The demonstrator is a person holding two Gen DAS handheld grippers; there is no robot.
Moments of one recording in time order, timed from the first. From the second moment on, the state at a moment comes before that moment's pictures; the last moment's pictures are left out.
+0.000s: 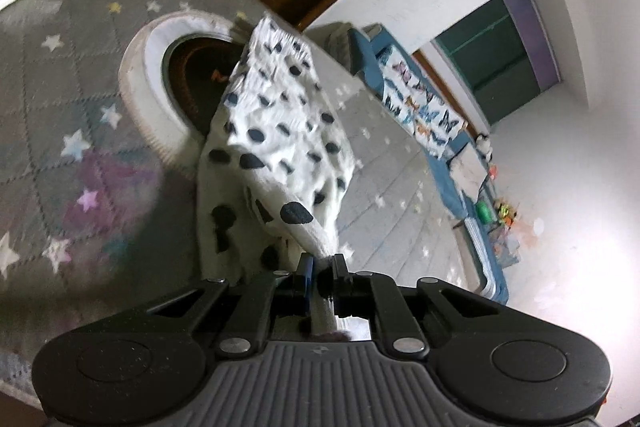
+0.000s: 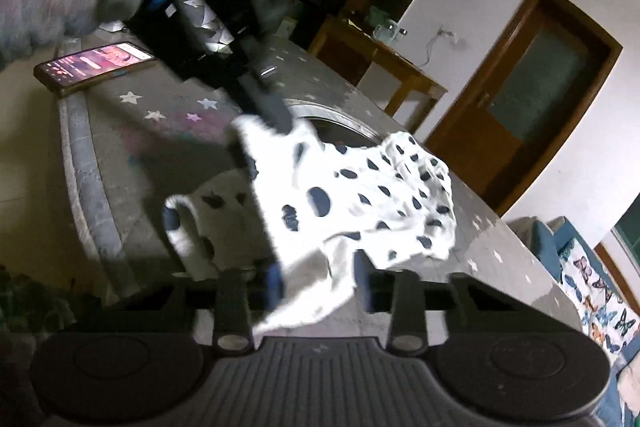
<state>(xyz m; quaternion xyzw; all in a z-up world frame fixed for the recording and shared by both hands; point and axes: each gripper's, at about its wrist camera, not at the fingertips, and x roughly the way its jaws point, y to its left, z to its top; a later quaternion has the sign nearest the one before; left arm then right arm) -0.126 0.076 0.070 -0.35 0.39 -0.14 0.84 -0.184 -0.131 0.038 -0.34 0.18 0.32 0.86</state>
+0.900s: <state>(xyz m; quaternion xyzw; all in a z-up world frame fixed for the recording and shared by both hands) -0.101 0.054 0.080 -0.21 0.37 -0.13 0.90 -0.110 -0.174 0.085 -0.14 0.28 0.41 0.85</state>
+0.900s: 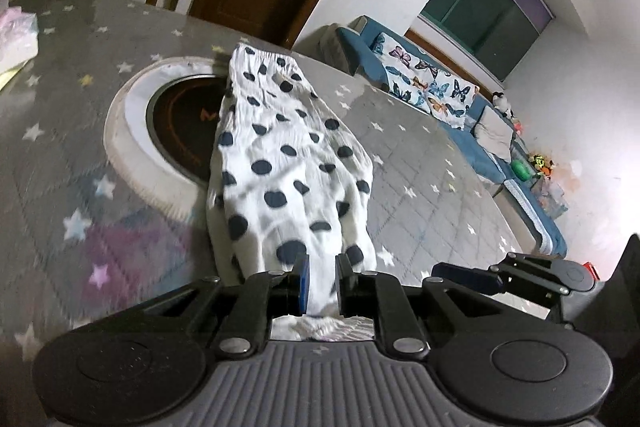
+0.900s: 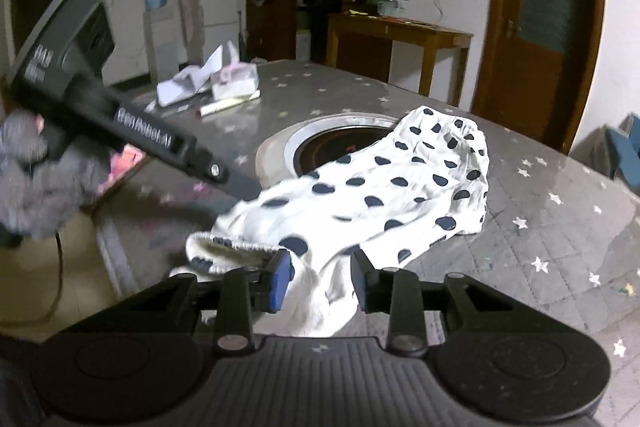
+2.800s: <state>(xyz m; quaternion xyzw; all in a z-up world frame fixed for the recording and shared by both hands) -0.053 0.077 0.031 -0.23 0.39 -0.19 0.87 0.029 -0.124 0.032 -0.12 0.38 0.36 0.84</state>
